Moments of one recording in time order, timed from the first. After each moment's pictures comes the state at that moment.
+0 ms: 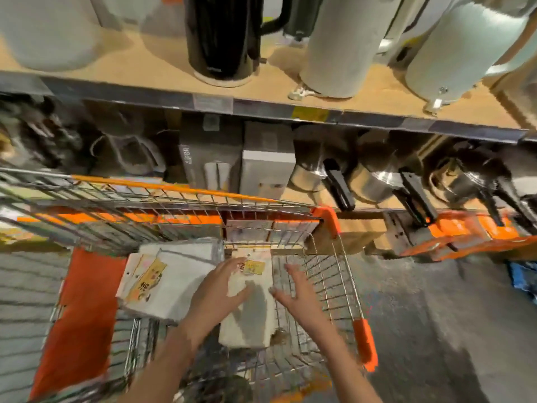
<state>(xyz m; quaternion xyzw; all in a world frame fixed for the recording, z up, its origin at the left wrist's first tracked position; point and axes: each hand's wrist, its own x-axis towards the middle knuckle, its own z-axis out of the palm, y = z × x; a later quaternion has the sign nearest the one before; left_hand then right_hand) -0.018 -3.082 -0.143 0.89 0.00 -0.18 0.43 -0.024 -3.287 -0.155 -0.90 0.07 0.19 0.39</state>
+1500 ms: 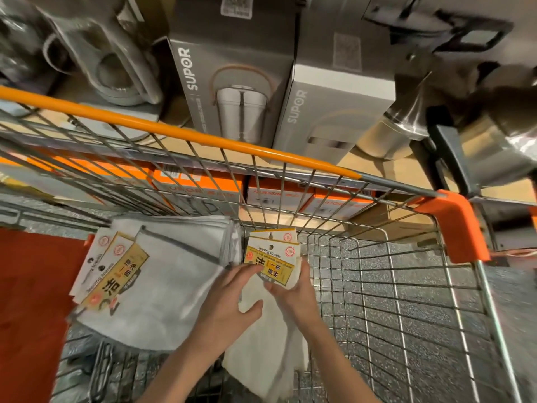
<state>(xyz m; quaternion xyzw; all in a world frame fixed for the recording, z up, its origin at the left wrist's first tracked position) 0.029 -3.079 -0.317 0.88 0.03 -0.17 0.45 0.057 -3.239 -0.385 -0.77 0.19 0.21 0.57</state>
